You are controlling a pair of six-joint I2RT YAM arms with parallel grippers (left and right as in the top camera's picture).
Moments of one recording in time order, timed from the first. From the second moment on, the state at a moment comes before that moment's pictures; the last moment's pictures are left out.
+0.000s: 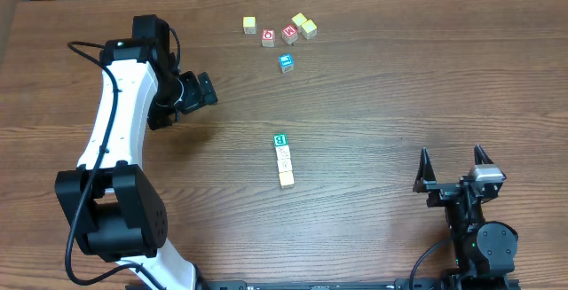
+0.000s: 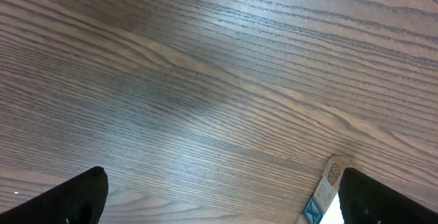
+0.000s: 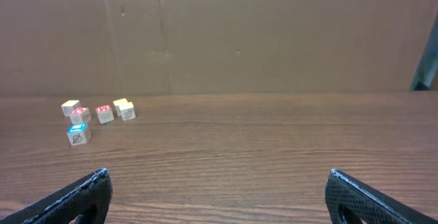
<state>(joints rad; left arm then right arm) 0.07 1.86 1.59 -1.20 0.10 -0.36 0.06 0.01 0.02 -0.03 0.01 0.04</state>
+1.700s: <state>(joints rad) 0.07 0.97 1.56 -1.21 0.10 -0.36 0.06 0.01 0.02 -0.03 0.01 0.02</state>
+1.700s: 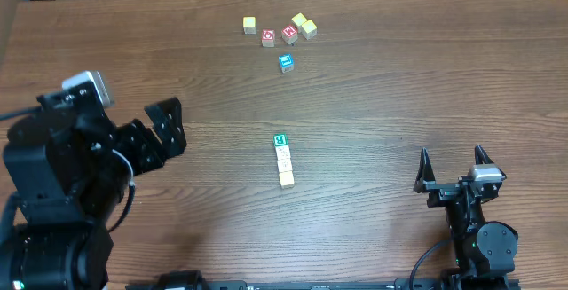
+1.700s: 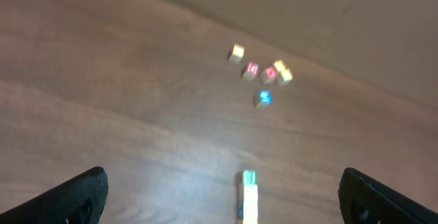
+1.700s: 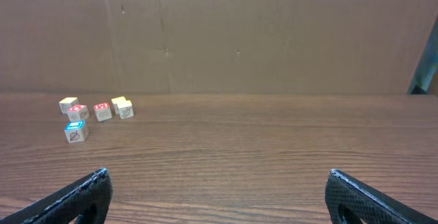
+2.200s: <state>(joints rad) 0.07 0.67 0.90 -0.95 0.11 -0.36 0.06 0.01 0.02 -0.03 0.01 0.02</state>
